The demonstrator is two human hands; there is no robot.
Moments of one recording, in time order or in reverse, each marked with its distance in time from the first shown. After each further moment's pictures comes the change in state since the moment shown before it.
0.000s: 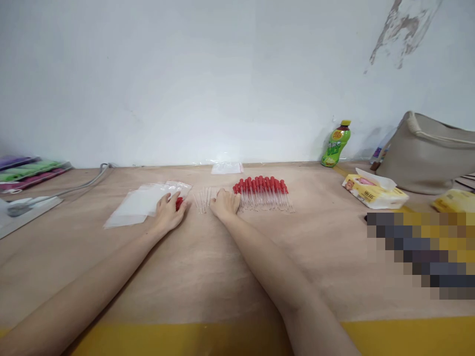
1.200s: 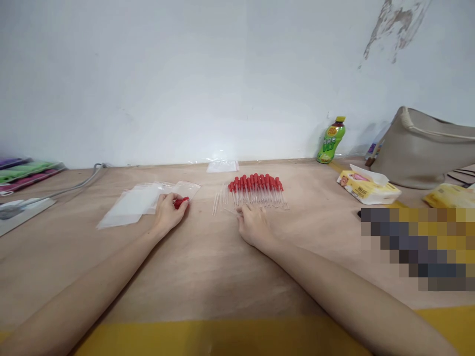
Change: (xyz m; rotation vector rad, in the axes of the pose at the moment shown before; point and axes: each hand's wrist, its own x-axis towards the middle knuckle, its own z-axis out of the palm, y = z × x) left_hand 0.001 0.016 0.006 -0.271 0.118 -0.034; right_hand -0.074 0.090 -0.050 0.052 0.044 -0.292
